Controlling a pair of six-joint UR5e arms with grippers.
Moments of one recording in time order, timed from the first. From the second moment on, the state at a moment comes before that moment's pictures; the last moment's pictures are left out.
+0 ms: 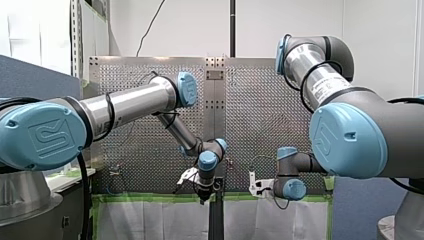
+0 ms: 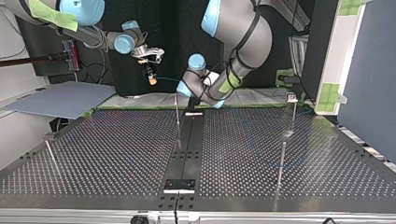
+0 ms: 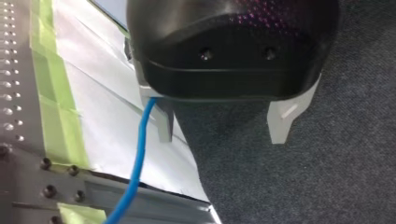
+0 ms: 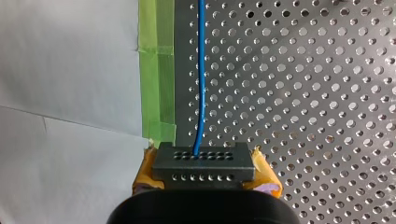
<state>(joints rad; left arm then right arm) -0.55 -2.83 -0.99 -3.47 -1.92 -1.59 1.90 -0.58 1.82 -0.96 1.28 1.53</state>
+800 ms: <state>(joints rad) -0.53 -2.89 -1.00 -3.44 -1.91 -1.59 1.91 -0.58 1.82 -0.96 1.28 1.53</state>
